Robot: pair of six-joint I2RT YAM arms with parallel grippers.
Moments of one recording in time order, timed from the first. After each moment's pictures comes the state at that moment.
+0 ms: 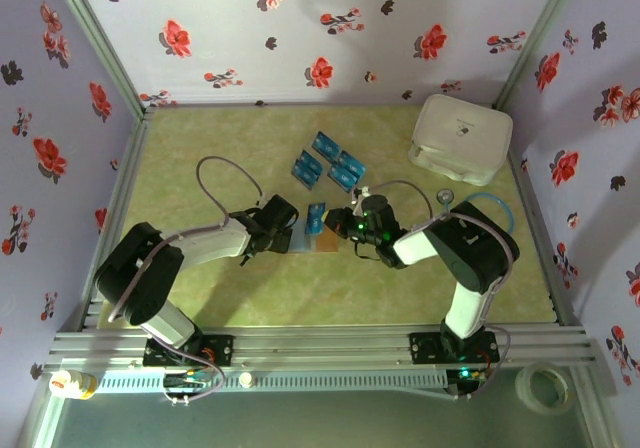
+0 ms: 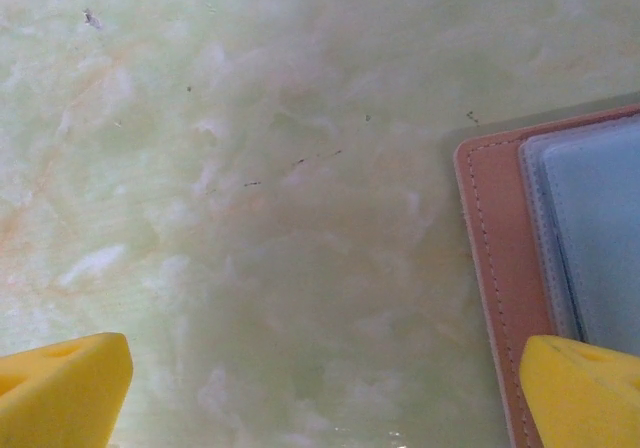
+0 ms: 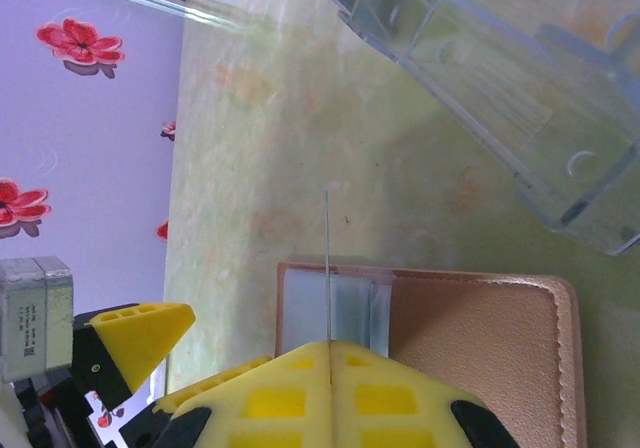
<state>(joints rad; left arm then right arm) -0.76 1.59 0.82 -0.42 -0.47 -0.42 0.65 1.80 0.57 0.79 -0.34 1.06</state>
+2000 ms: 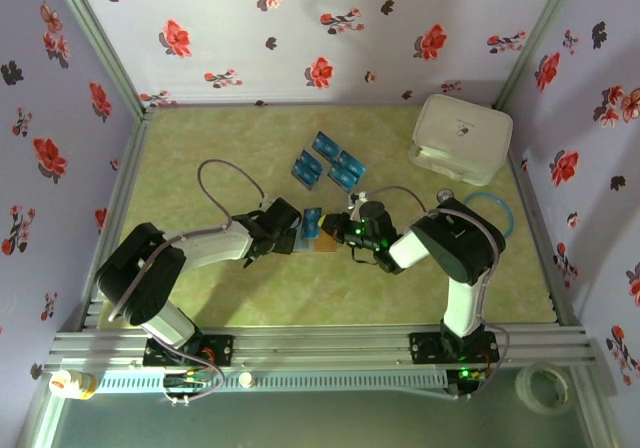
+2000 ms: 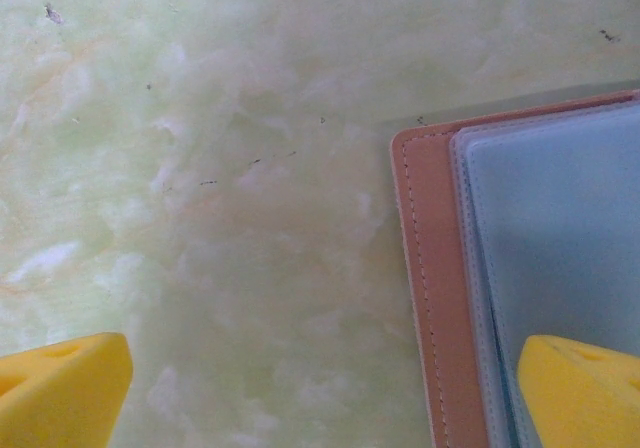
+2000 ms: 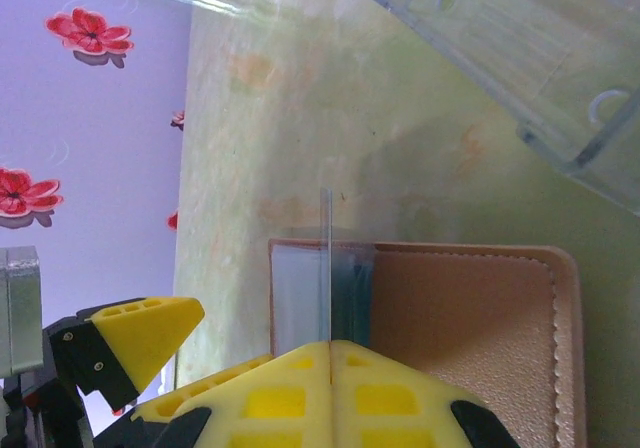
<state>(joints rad) -0.79 1.59 0.80 -0.38 -0.46 -0.47 0.67 1.88 0.55 0.93 -0.36 1.11</state>
